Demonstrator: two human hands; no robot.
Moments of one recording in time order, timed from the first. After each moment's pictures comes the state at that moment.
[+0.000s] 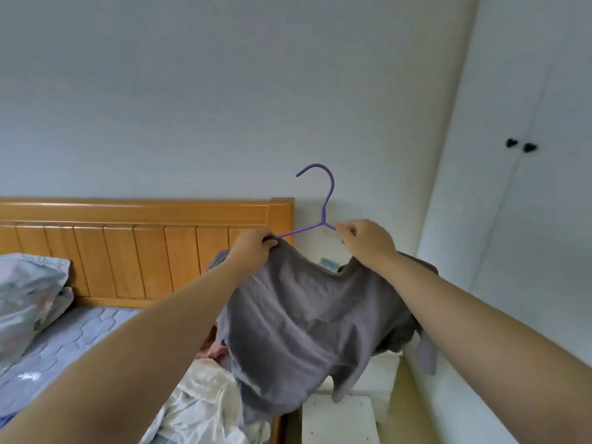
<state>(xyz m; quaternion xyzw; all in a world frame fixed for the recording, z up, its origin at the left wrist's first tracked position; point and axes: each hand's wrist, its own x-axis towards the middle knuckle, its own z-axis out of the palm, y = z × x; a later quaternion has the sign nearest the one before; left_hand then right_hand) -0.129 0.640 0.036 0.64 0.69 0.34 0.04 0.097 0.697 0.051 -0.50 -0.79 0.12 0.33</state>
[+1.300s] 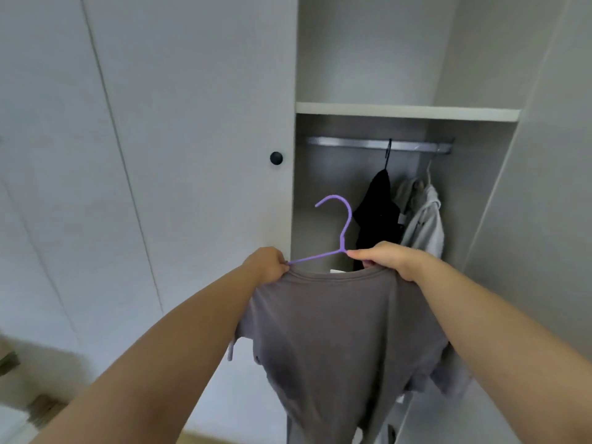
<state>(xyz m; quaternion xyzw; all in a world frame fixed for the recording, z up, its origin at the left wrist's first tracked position) 0.484 0.404 0.009 0.98 0.14 0.02 0.17 0.571 0.165 0.048 -0.87 -0.15 0.23 0.41</state>
